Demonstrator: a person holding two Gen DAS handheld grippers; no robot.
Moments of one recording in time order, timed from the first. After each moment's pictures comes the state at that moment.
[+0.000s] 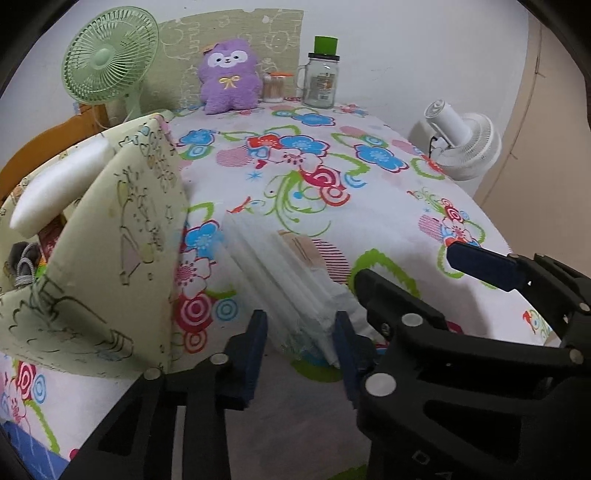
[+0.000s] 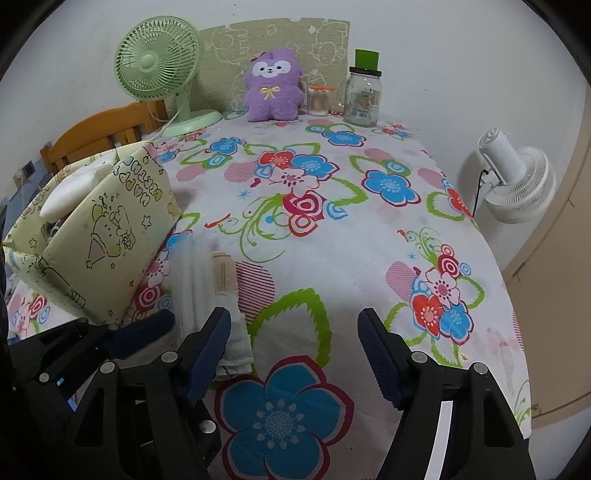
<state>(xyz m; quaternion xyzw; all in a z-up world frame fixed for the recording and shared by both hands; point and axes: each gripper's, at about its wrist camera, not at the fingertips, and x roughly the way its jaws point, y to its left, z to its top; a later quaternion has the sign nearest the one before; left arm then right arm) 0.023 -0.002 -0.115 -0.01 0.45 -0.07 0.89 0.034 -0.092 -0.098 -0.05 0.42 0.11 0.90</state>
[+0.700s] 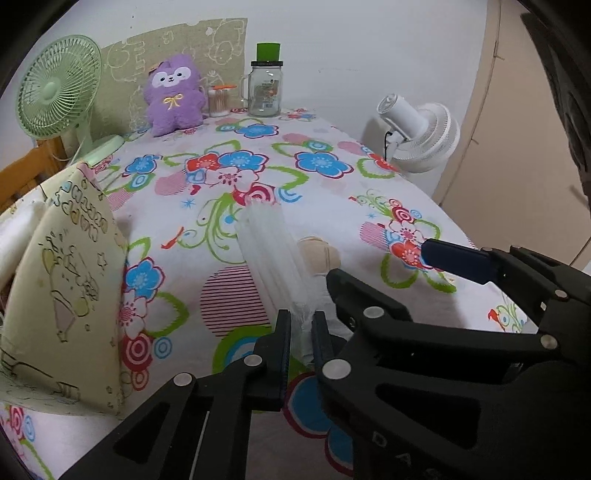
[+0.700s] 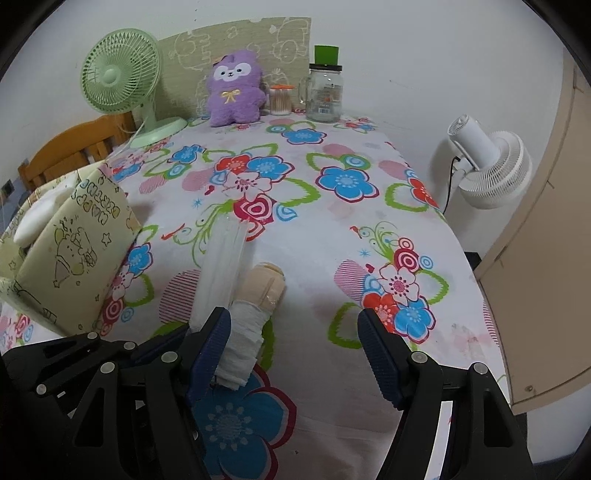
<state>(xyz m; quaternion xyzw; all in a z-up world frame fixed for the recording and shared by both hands) 0.033 -0.040 -0.106 0.01 0.43 -0.15 0.89 0.041 -0.123 -0.094 -0.03 0.42 0.06 0.90</state>
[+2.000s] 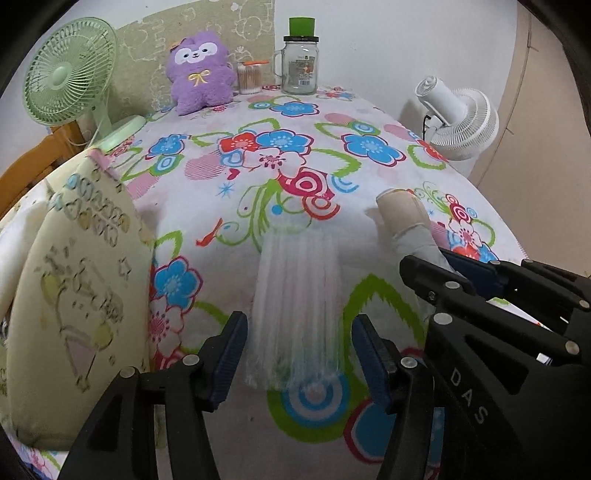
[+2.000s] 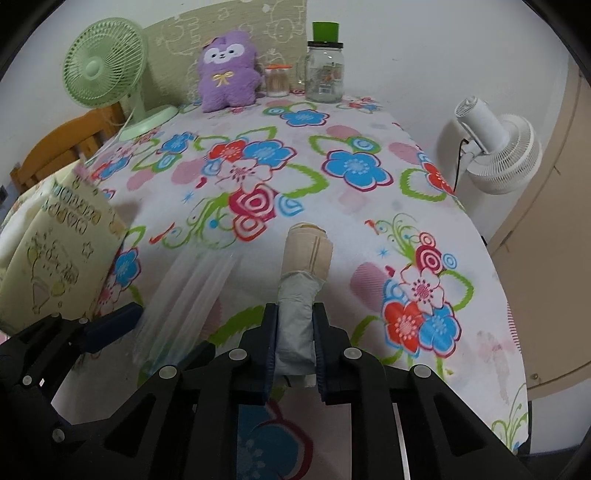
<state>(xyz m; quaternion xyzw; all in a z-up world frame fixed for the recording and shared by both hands) 0.065 -0.021 -0.119 0.03 0.47 -0.09 0.88 0.076 -0.118 -0.111 -0.01 0.46 0.05 0.89</state>
